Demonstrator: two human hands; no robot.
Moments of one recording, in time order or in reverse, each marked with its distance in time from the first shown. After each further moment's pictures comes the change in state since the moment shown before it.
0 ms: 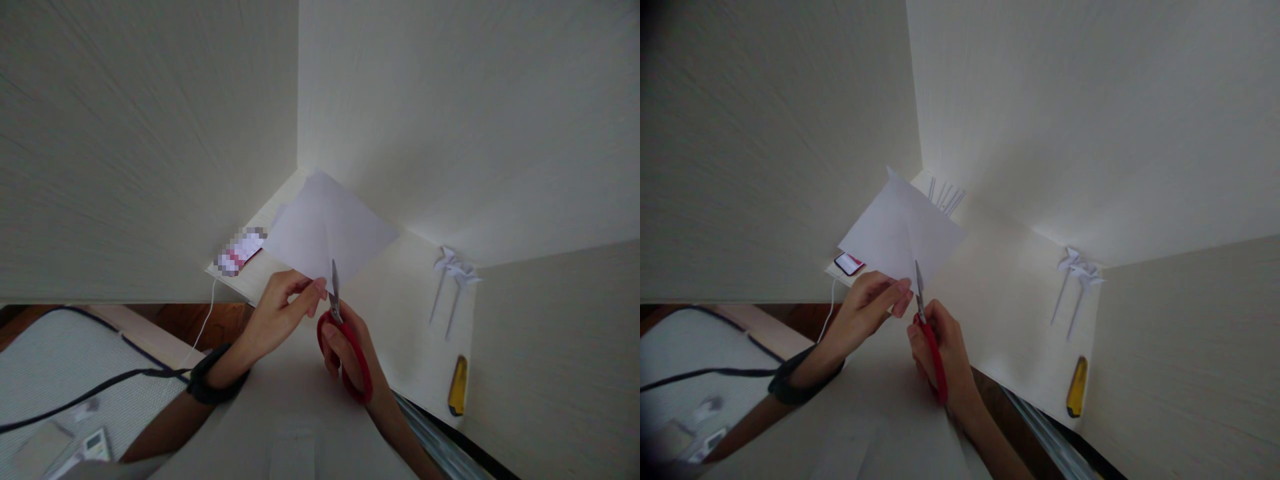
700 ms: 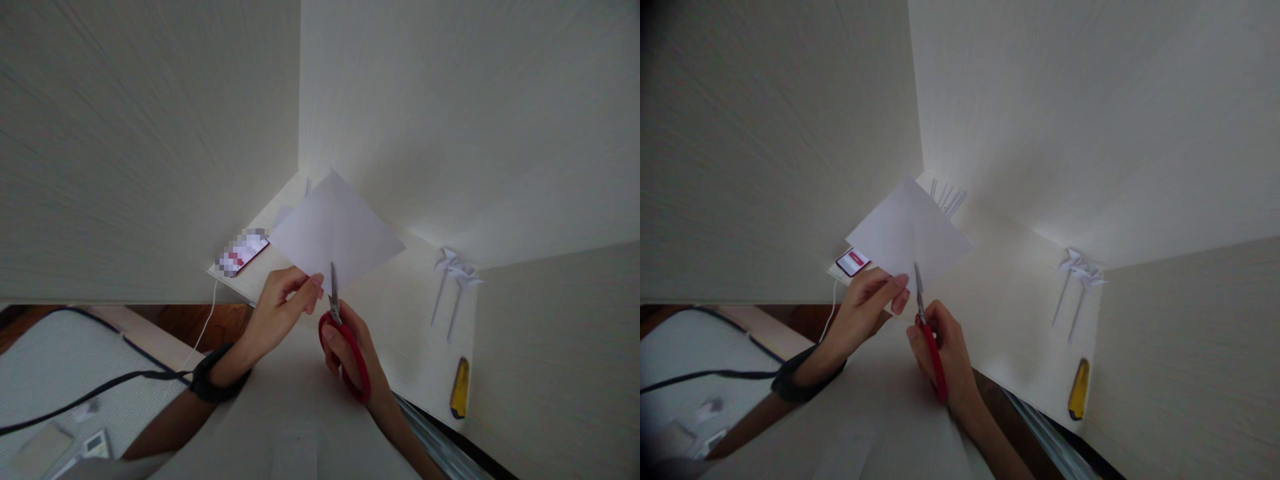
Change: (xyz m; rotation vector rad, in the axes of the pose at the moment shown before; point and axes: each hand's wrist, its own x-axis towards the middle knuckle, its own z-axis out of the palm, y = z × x) left_hand -0.001 -0.006 0.002 -0.105 0.077 0.019; right_hand 0.003 0.004 -0.004 -0.076 0.024 -0.080
